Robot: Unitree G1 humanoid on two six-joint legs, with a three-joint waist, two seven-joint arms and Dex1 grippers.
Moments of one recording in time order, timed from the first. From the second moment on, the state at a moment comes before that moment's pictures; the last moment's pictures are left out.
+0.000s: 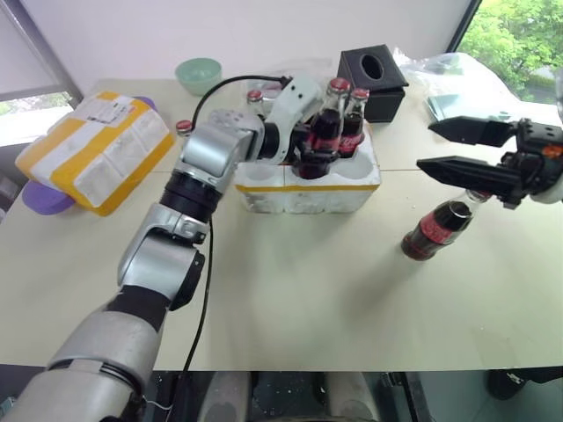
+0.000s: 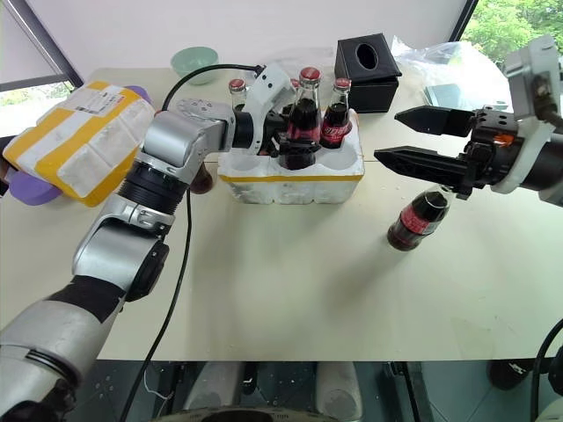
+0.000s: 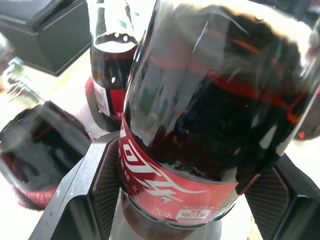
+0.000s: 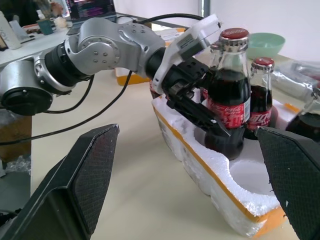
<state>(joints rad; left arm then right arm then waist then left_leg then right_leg) -1.24 0.25 -0.26 0.52 -0.19 0.68 -0.88 -0.54 -1.09 -0.43 -0.26 1.06 0.98 0.92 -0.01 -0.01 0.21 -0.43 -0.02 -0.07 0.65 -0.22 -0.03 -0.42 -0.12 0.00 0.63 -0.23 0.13</state>
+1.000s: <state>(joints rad) -1.06 0.66 -0.04 0.05 -0.52 1.04 -1.16 -0.56 -1.06 -0.36 -0.22 0.99 0.95 0.94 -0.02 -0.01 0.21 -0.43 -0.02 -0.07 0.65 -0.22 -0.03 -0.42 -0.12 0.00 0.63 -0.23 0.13</state>
